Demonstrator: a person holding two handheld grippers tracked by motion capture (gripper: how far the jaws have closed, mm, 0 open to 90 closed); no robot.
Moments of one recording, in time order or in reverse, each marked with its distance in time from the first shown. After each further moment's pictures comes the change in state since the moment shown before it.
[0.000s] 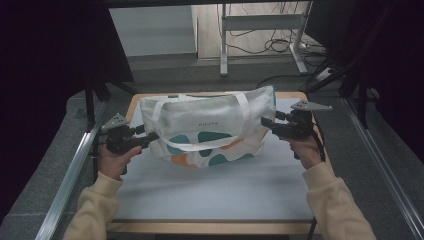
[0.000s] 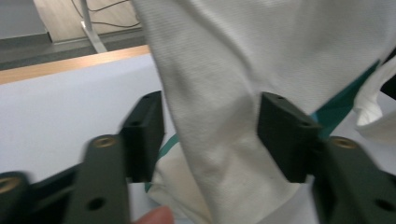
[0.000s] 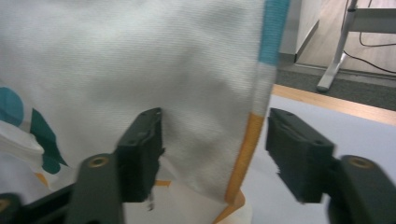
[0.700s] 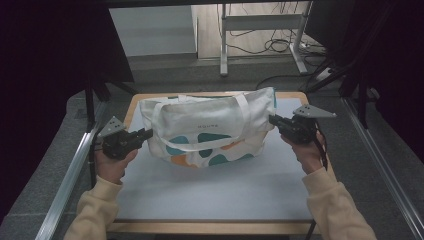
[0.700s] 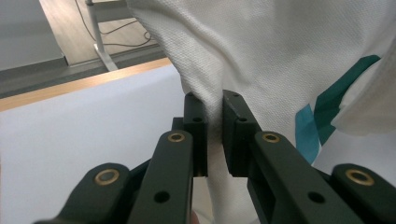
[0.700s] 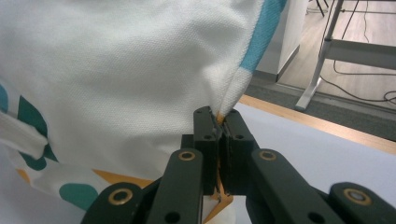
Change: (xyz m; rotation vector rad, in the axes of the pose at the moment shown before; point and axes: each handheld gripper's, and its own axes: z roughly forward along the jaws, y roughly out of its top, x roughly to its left) left arm -0.010 -0.007 -0.015 -0.061 0.038 0.065; right arm 0.012 -0.005 -0.017 -0.060 -0.063 -0.102
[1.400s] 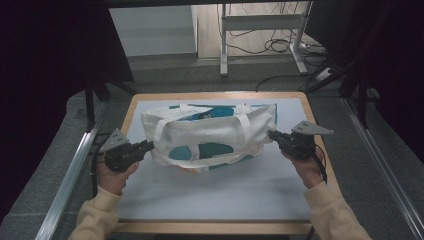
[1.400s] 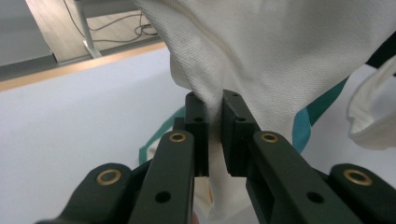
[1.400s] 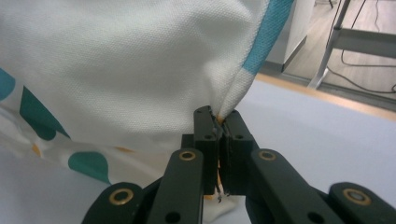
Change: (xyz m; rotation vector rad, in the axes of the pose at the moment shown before) left arm -0.011 -0.031 -0.001 0.022 -0.030 0.027; right arm 0.009 -0.042 -0.006 0.040 0.019 -0.017
